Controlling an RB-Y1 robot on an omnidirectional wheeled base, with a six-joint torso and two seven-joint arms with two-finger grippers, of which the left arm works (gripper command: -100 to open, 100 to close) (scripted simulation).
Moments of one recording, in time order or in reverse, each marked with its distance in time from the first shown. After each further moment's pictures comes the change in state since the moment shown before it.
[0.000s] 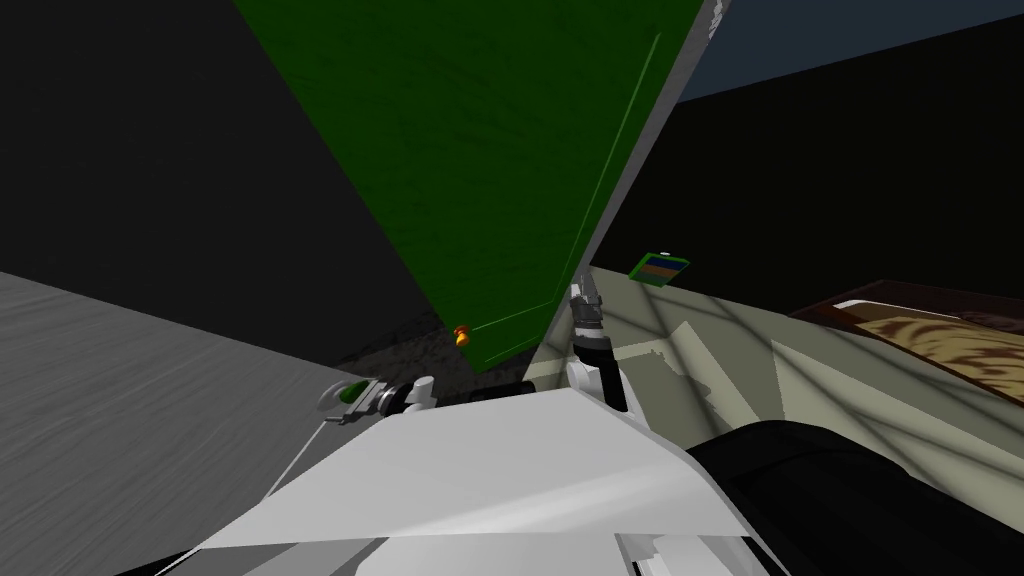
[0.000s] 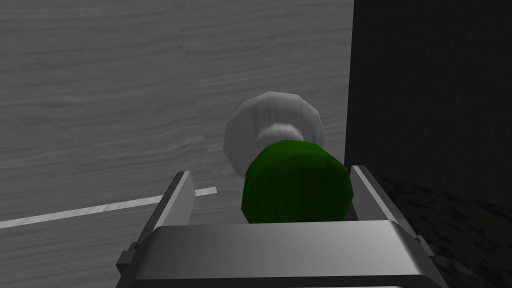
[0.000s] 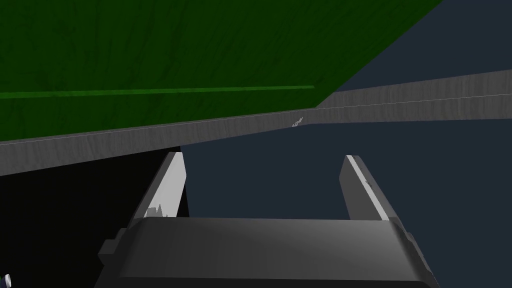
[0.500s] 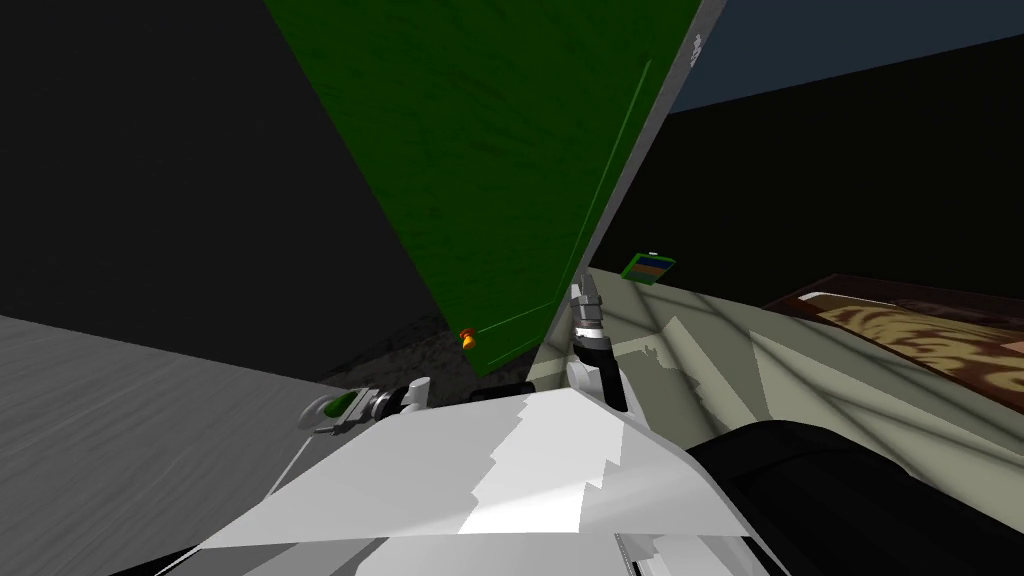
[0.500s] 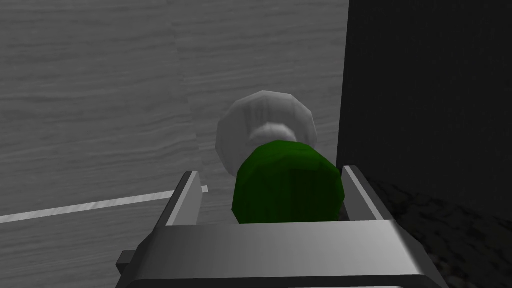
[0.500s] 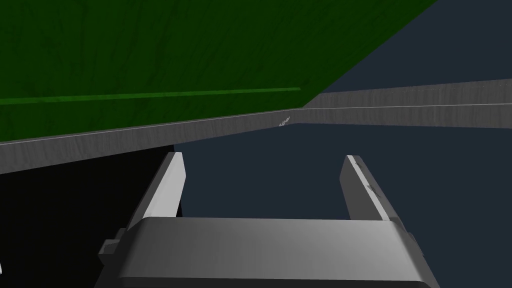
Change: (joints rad) arm -0.018 0.019 0.050 0.034 0.048 -0.034 -0.002
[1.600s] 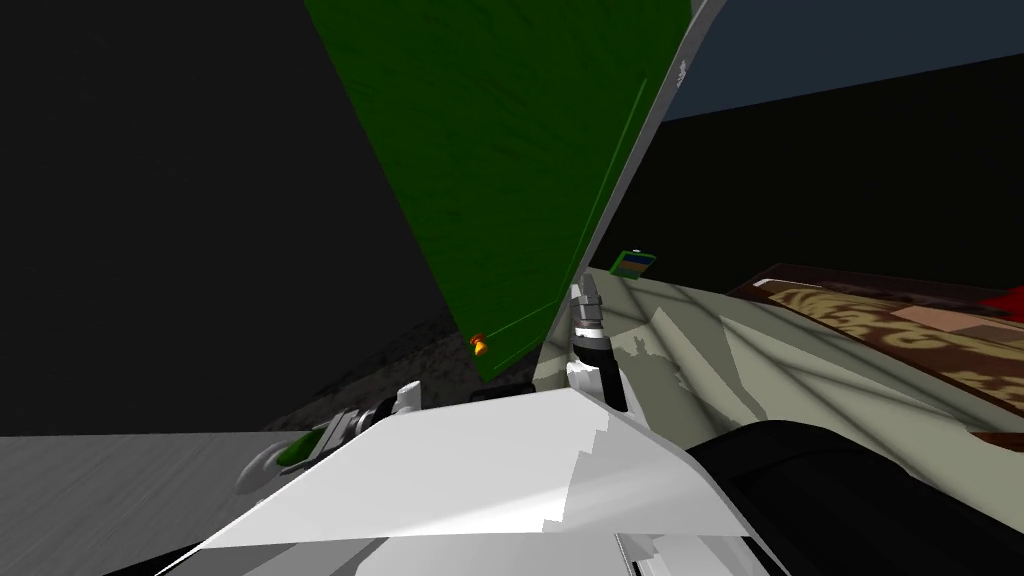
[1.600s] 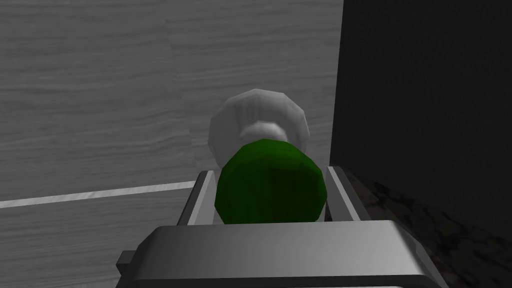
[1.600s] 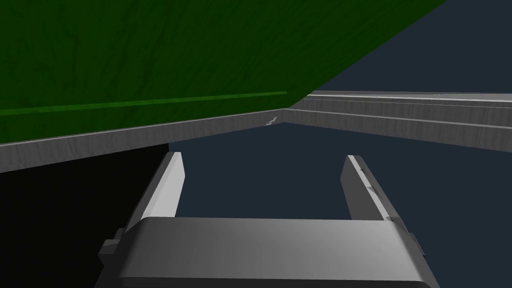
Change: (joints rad) arm -0.020 0.030 0.126 0.049 0.109 -0.091 -0.022
